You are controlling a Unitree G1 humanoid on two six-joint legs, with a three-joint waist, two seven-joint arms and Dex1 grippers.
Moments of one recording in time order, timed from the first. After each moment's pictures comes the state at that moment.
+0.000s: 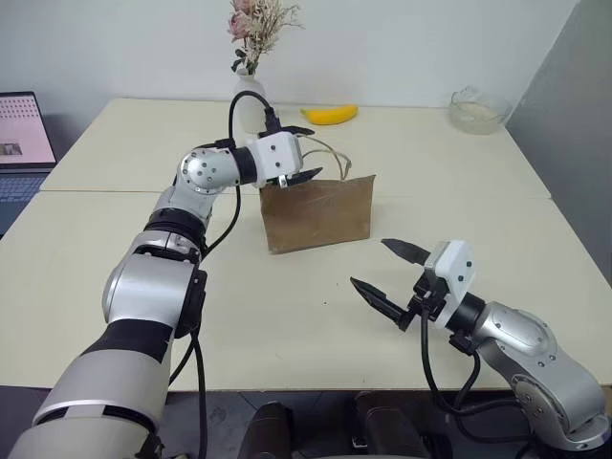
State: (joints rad) left arm -1.27 0.45 -0.11 1.29 0.21 -0.80 -0.87; right arm -0.03 -0.50 0.09 -0.74 0.44 0.54 0.48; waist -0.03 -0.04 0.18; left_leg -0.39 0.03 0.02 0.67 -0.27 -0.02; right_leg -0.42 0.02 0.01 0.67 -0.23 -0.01
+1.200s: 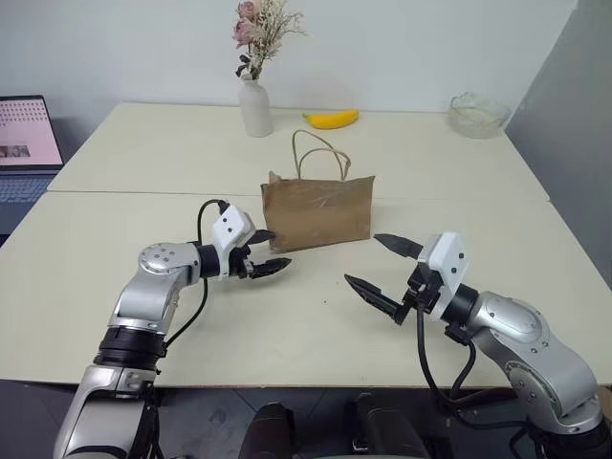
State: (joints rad) left arm -0.51 0.58 -0.06 0.26 -0.20 0.24 -1.02; right arm -0.10 -0.50 0.10 -0.69 0.44 0.54 0.53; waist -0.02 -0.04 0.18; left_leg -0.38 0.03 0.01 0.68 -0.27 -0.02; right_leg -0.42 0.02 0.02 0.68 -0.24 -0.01
